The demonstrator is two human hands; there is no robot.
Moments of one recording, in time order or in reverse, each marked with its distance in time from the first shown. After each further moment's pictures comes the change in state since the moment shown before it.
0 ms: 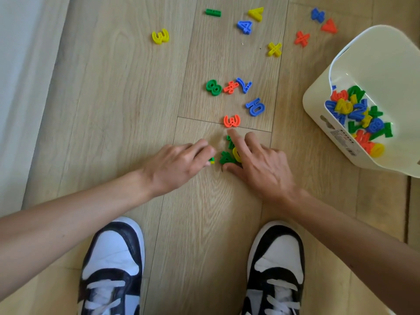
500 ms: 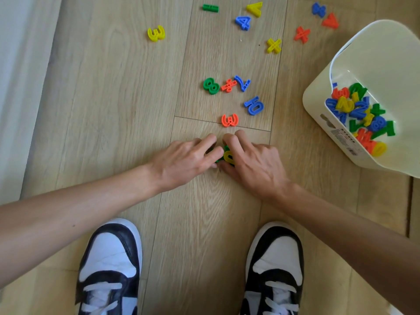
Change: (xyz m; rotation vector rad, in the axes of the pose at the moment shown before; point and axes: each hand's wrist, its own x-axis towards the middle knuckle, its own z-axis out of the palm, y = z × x) left_hand 0.017 -0.002 0.015 0.068 -0.064 0.043; right_hand 0.008 -0.003 0.002 0.010 0.099 -0.126
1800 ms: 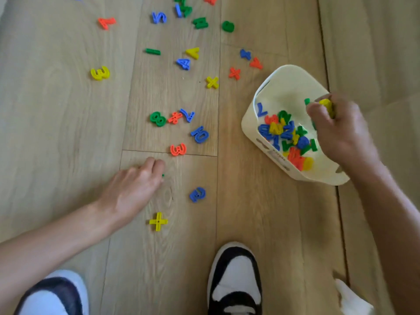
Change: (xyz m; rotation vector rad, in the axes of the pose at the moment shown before) left_hand 0.021 0.010 -0.021 -0.041 -0.291 -0.419; right_hand -0.032 0.156 -0.139 0.407 0.284 0.841
